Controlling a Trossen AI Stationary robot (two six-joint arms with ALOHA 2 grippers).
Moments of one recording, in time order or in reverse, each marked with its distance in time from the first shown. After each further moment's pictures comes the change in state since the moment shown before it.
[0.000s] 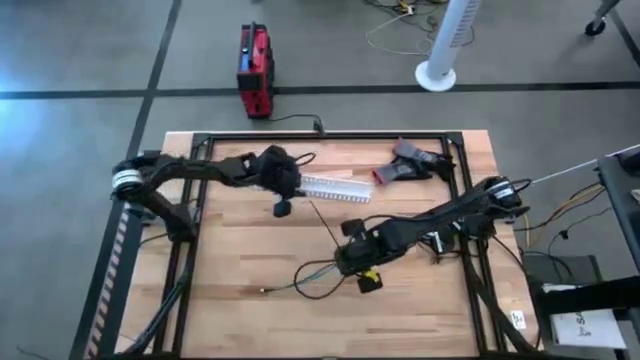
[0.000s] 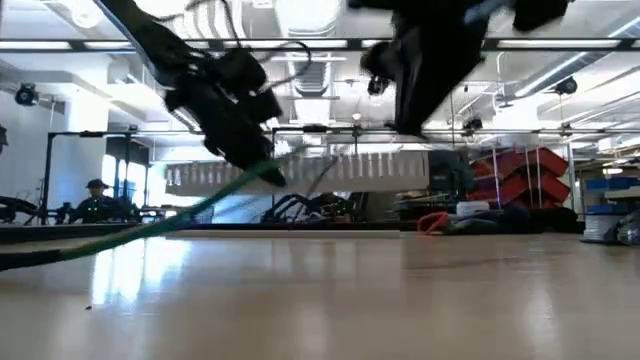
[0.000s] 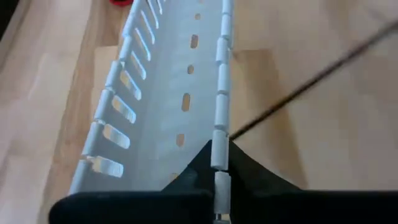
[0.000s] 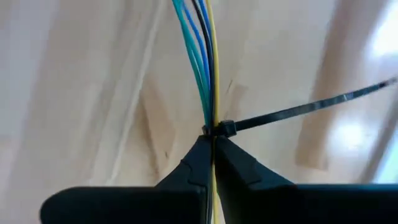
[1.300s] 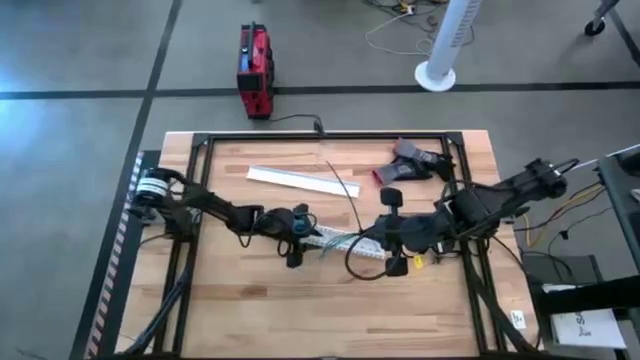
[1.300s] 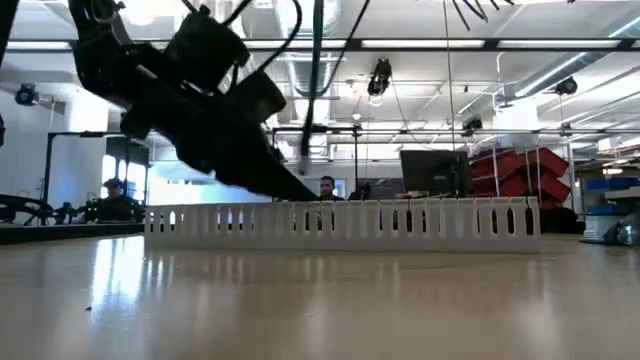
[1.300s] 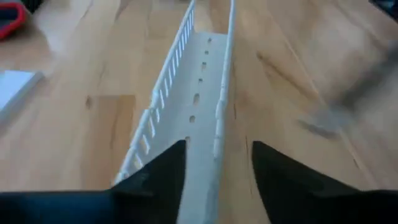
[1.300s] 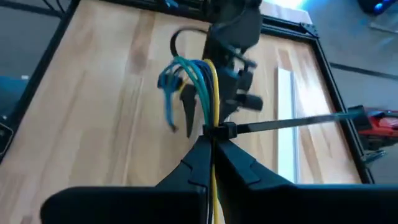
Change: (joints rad) left arm -0.460 0.145 -0.140 0.484 -0.249 -0.331; right arm 0.074 -0.381 -0.004 0.029 0.258 0.096
